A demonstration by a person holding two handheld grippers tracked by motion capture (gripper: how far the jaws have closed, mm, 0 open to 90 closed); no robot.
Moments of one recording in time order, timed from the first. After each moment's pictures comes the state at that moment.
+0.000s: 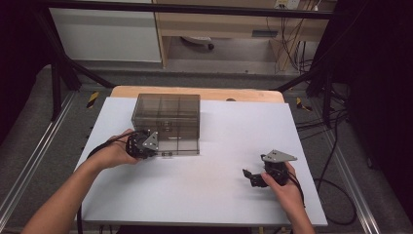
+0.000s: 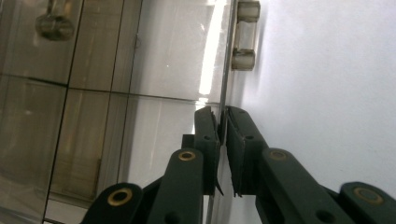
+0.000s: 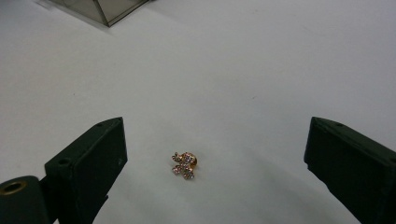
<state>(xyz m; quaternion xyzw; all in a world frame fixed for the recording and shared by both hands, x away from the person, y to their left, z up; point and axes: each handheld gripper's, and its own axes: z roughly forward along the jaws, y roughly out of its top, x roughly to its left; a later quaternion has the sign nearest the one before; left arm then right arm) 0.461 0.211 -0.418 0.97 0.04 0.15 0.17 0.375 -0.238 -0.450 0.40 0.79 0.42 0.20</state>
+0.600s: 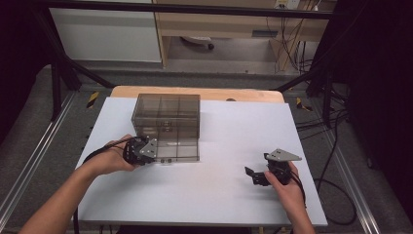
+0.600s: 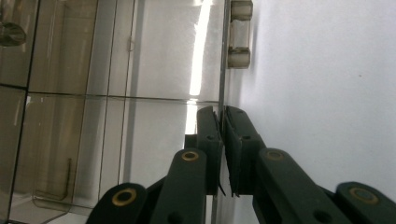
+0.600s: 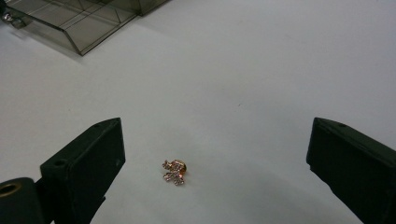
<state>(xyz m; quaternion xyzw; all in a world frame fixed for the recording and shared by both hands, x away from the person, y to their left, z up) 0.442 0.214 -0.417 0.97 0.02 0.14 0.17 0.375 -0.245 -0.445 0.42 0.77 0.43 0.20</state>
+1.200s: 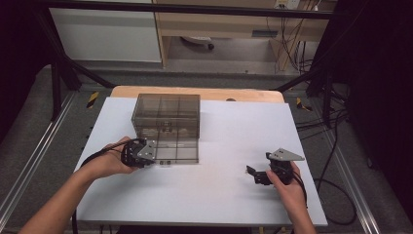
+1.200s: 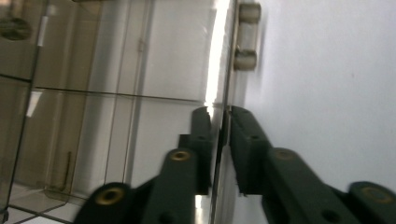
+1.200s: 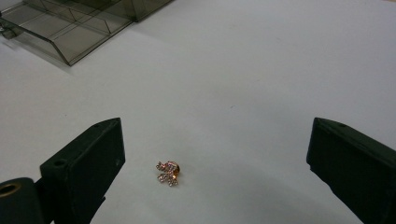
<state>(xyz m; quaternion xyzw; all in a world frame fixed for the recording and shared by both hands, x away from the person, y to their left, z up) 0.433 0.220 -0.418 0.97 0.04 0.16 0.20 0.374 -0.249 -0.444 0.42 0.76 0.44 0.20</state>
